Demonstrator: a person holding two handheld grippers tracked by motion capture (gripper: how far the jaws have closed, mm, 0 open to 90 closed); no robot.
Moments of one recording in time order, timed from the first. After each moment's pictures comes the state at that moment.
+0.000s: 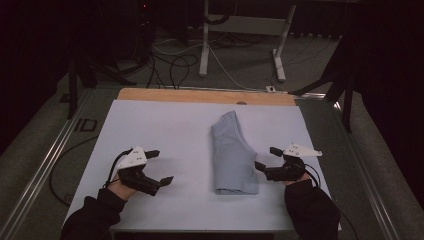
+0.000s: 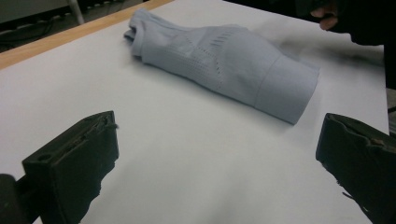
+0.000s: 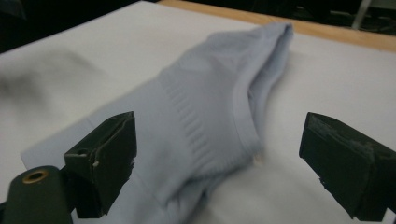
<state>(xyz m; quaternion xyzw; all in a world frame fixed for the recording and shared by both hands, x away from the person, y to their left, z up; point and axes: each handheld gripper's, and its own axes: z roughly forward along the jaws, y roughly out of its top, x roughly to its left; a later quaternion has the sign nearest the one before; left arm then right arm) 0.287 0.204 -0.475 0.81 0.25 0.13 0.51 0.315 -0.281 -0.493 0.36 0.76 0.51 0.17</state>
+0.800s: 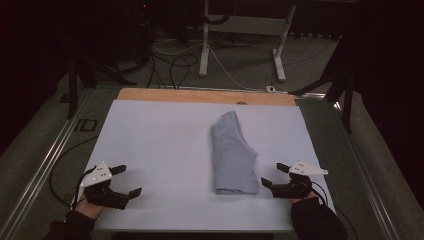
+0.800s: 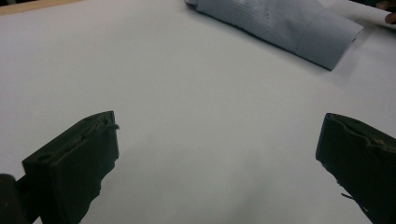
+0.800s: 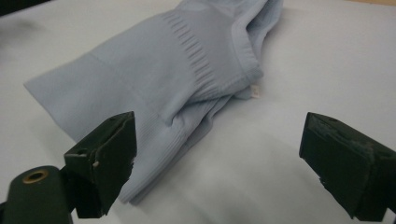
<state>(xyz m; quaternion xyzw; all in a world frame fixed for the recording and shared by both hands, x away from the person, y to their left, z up) 0.253 0.279 -0.511 0.80 0.32 0.15 0.49 0.277 -0.297 -0.519 0.37 0.77 0.48 0.18</state>
